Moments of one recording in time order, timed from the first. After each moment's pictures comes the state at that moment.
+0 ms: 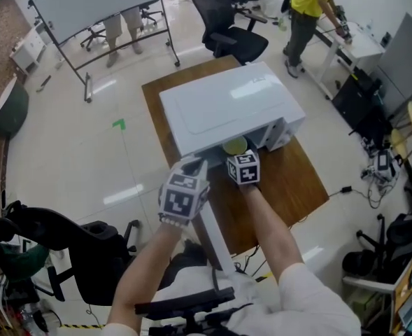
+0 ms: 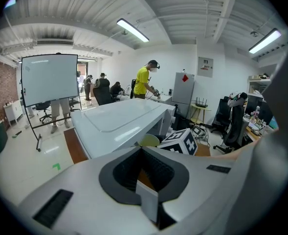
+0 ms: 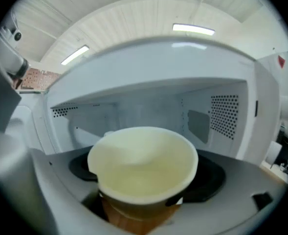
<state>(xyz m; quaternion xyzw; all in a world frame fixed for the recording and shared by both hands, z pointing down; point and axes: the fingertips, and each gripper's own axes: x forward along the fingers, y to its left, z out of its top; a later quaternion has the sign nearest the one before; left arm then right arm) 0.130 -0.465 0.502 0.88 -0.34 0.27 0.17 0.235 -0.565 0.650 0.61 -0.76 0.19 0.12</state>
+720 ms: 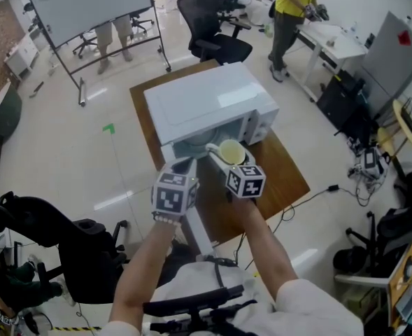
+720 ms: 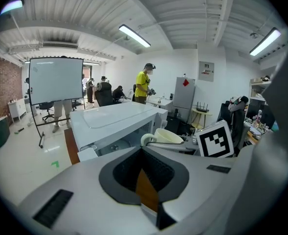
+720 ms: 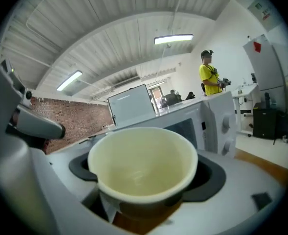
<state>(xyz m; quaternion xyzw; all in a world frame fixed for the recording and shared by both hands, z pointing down) 0.153 -0.404 0.488 0.88 -0.36 0.25 0.17 0.262 -0.446 0.560 0.62 -0.75 0.23 0.00</state>
